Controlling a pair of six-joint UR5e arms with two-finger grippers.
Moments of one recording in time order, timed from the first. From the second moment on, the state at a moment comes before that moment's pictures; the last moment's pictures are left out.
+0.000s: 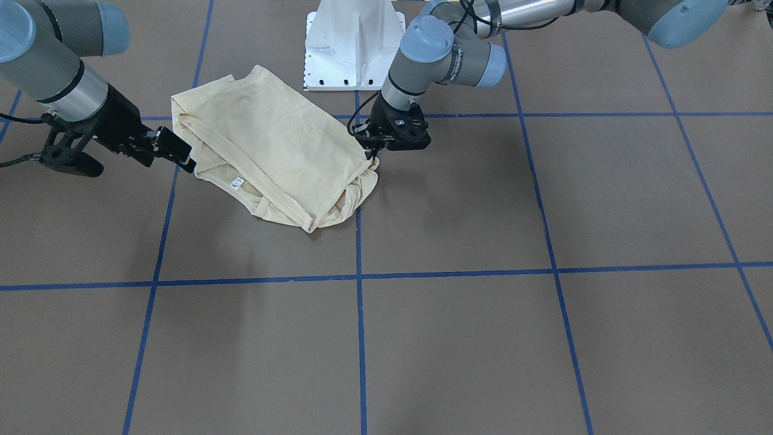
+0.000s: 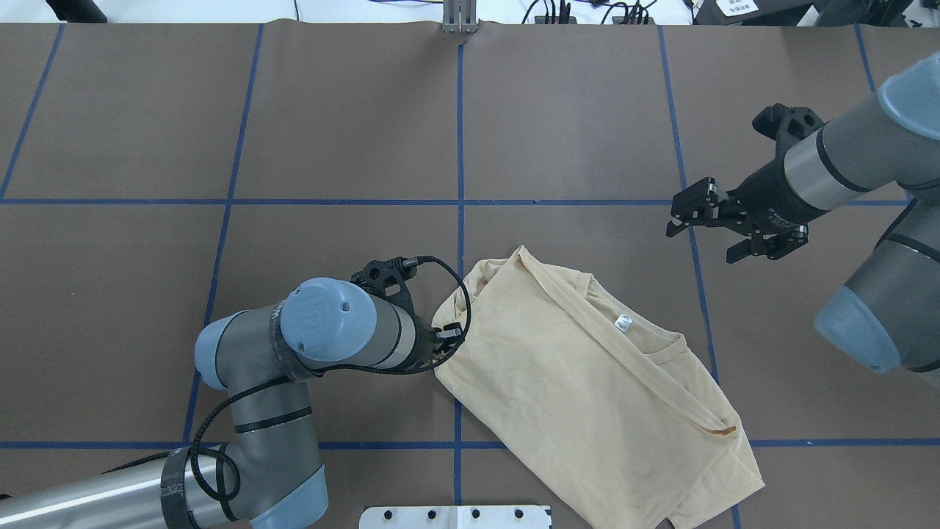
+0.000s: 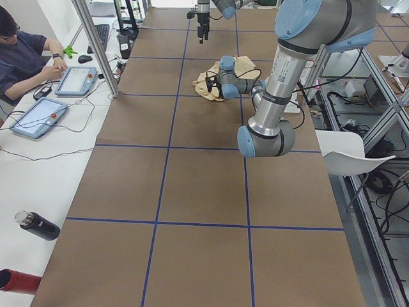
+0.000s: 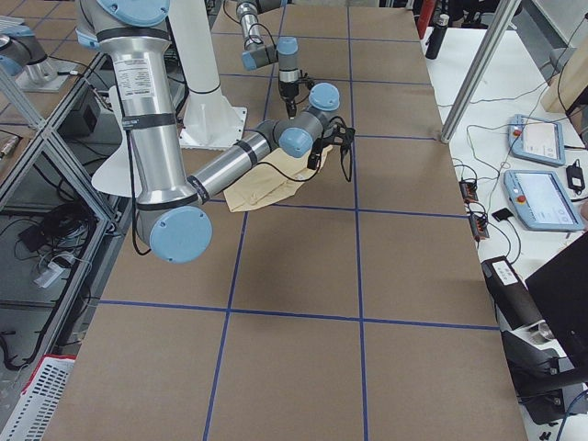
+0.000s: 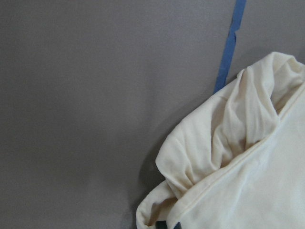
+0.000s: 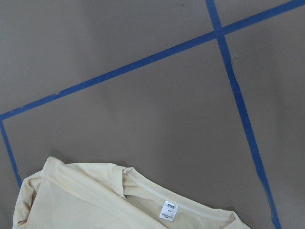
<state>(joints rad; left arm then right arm) -0.35 -2.16 -1.66 -2.00 -1.79 -1.66 0.89 -1.39 1.97 -1.32 2.30 1.33</state>
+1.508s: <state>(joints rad) -0.62 -2.37 -1.30 -2.04 -1.78 -1.51 0.91 -1.39 1.97 -1.32 2.27 1.33</state>
